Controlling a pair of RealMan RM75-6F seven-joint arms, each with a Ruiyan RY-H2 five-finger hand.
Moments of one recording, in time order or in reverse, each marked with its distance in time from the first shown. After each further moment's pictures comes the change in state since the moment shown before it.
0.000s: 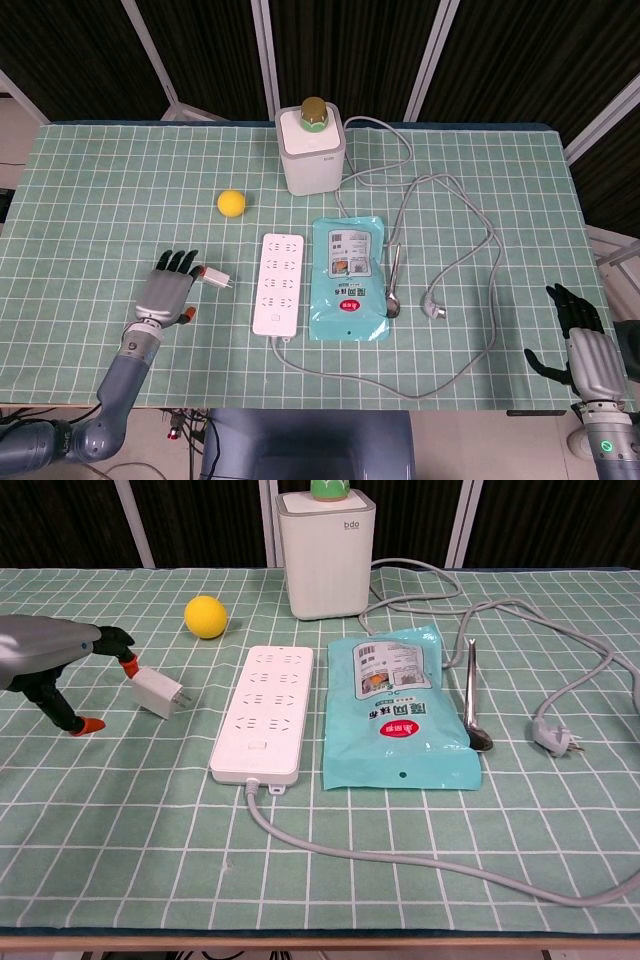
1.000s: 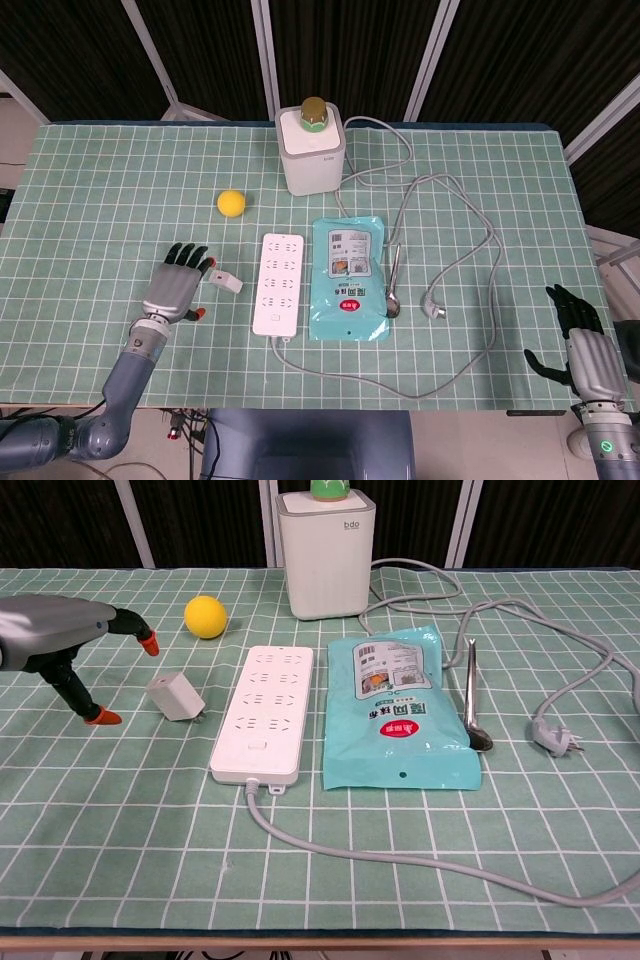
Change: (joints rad) left arm -0.040 0.003 -0.007 -0.006 0.017 0.017 -0.037; right arm 0.001 0.002 0.000 -0.006 0.006 -0.005 -0.001
